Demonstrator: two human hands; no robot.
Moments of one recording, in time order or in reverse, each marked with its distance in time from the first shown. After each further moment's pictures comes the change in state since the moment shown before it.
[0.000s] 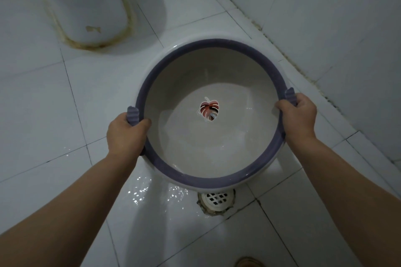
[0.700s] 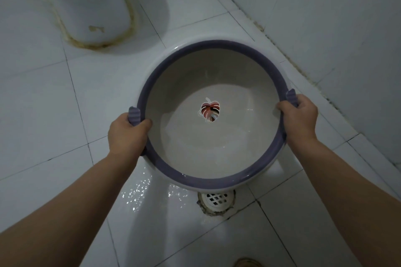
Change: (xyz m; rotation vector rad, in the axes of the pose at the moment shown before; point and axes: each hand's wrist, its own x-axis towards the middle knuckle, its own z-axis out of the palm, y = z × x) left_hand -0.007 0.007 -0.003 0.017 -0.007 0.002; right_hand 0.001 0.001 -0.001 0.004 -0.005 -0.006
